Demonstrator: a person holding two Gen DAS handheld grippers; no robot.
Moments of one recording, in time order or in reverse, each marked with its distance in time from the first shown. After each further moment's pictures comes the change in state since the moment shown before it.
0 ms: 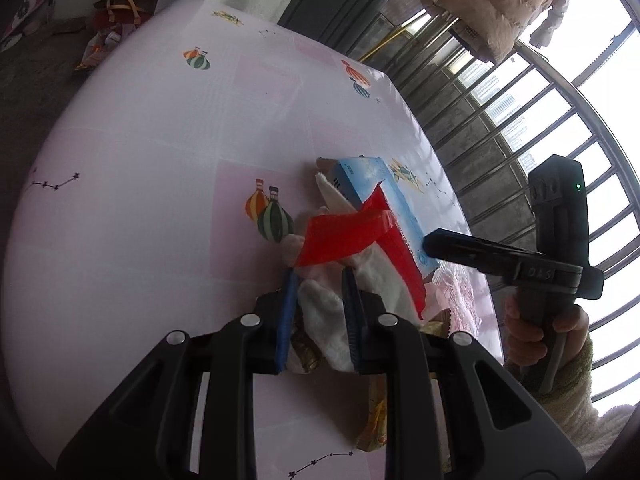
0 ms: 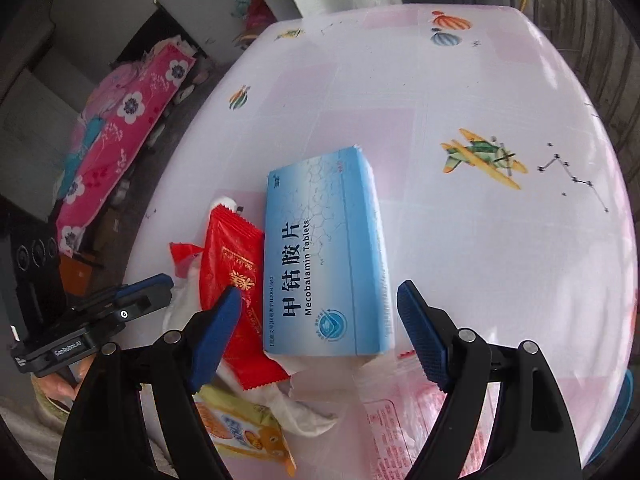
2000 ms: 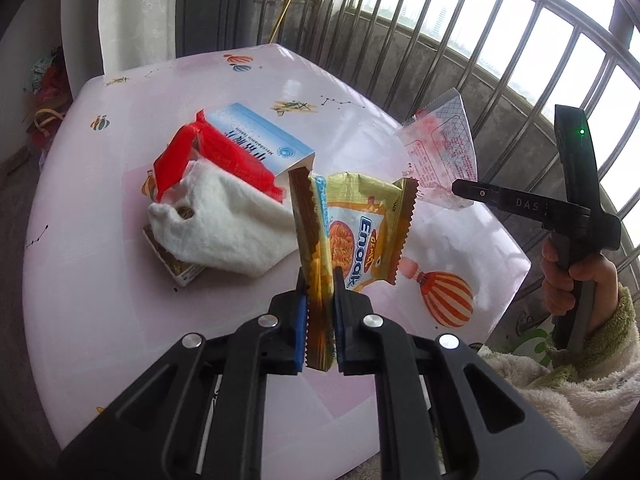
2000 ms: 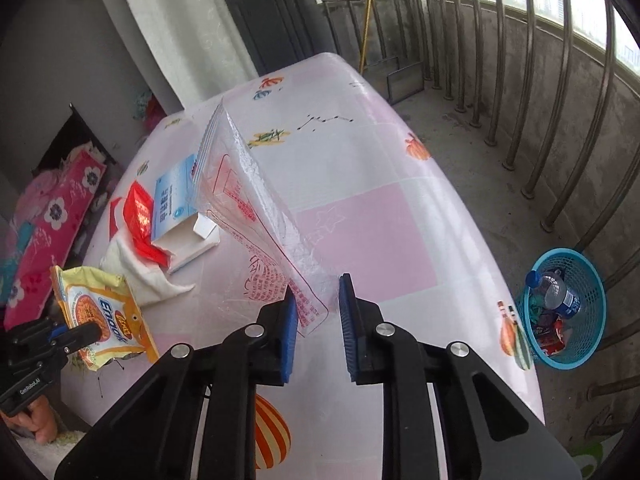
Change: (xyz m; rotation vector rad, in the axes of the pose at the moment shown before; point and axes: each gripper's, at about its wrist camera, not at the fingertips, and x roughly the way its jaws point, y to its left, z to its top) left arm -0.021 -0.115 -0.082 0.497 0.063 0.045; right arm -0.105 -0.062 -0.158 0.280 -0.351 -0.305
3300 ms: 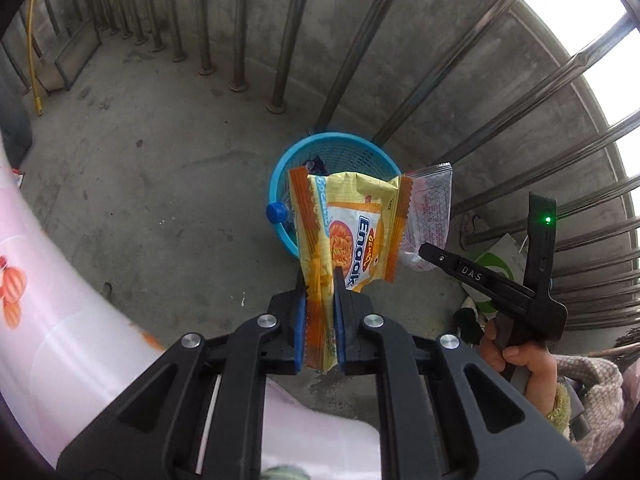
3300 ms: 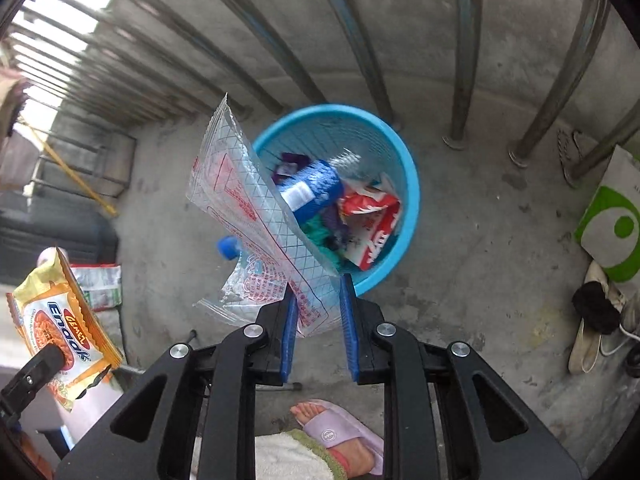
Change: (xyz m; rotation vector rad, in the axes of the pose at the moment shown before) left arm 0.332 -0.359 0.136 0.461 0.532 -0.274; right arm 0.004 -0.392 -0.125 1.075 0.051 -0.354
